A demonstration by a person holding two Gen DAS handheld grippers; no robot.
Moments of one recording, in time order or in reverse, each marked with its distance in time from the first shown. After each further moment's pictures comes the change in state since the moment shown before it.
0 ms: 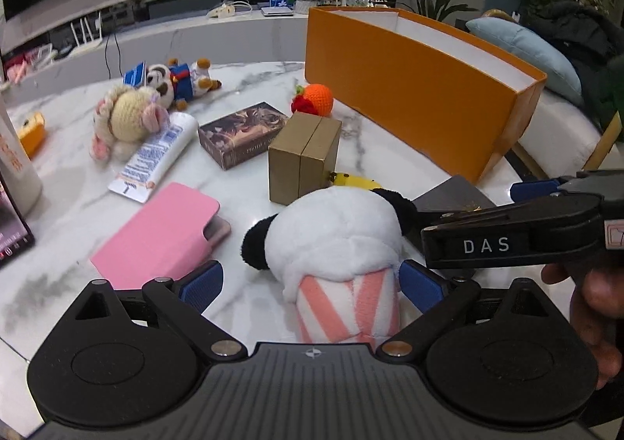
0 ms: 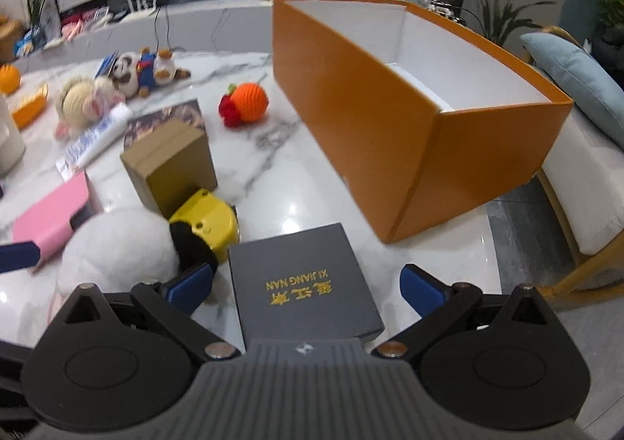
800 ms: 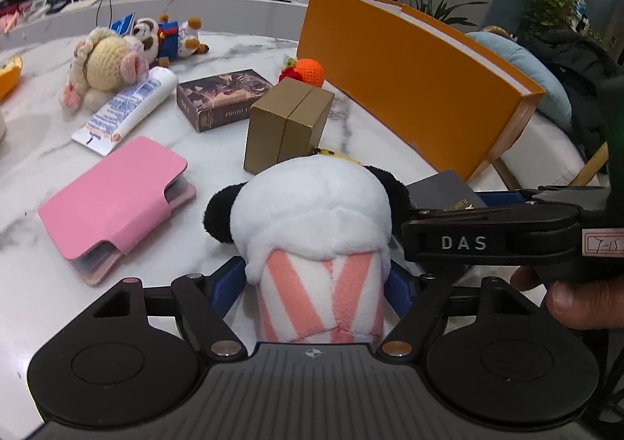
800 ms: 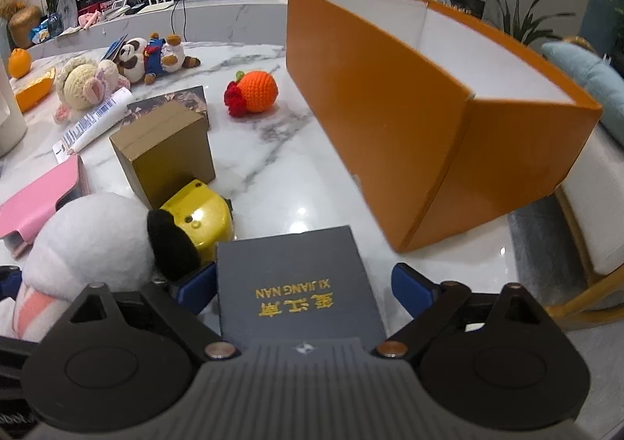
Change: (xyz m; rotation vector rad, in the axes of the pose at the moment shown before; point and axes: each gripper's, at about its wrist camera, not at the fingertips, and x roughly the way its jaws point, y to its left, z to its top) left arm 0.023 0.002 -0.014 -0.105 0.018 -0.088; right arm 0.028 -0.003 -0.002 -0.040 0.018 0.058
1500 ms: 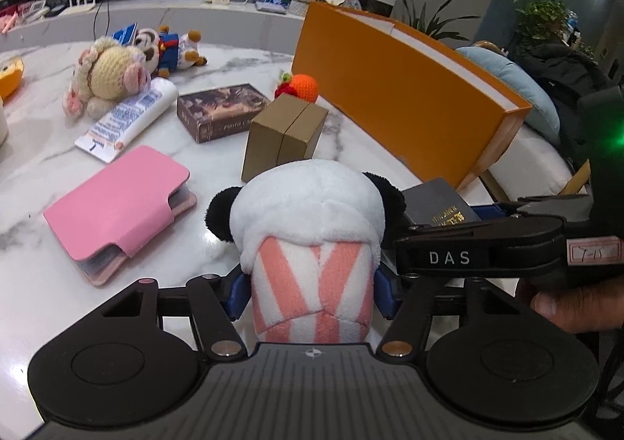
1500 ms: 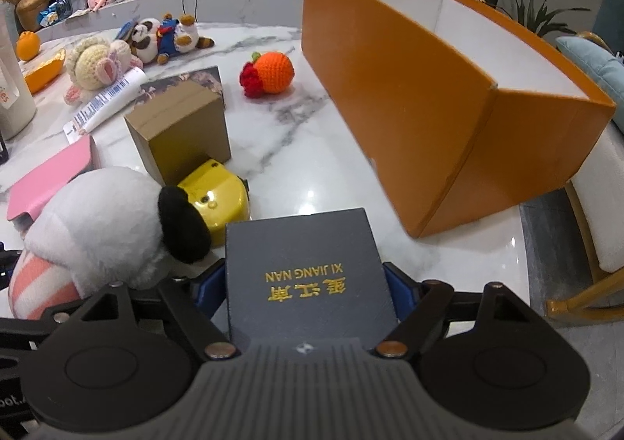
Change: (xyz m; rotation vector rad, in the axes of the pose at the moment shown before) left arm -0.014 0.004 -0.001 -0.018 -0.045 -0.039; right arm -0.006 0.007 -0.001 -0.039 0.020 0.020
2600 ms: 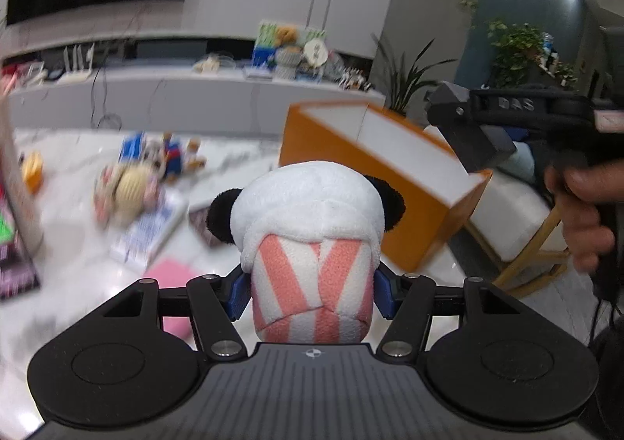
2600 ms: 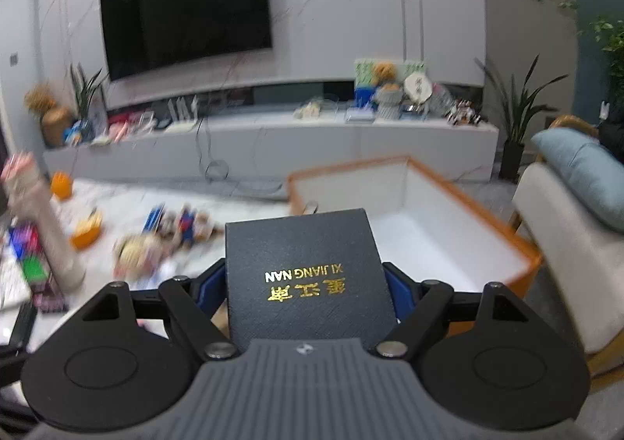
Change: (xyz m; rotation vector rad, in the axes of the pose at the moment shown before) left arm -0.070 -0.016 0.063 0.081 -0.165 -0.001; right arm -0.124 -0.068 0.091 0.101 -0.395 0.064
